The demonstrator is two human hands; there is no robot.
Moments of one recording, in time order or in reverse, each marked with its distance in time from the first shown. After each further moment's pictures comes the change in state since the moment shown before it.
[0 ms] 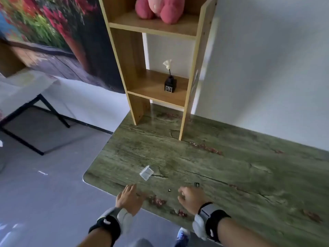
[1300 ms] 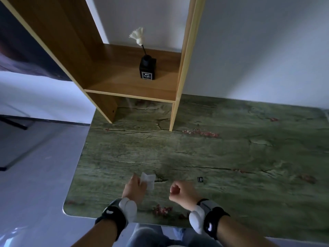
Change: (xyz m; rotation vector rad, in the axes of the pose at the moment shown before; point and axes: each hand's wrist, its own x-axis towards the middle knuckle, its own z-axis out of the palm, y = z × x) left_hand 0.131 0.029 -0.015 -0.237 -0.265 -0.040; right_hand 0.070 -0.023 0.010 0.720 -0.114 0.347
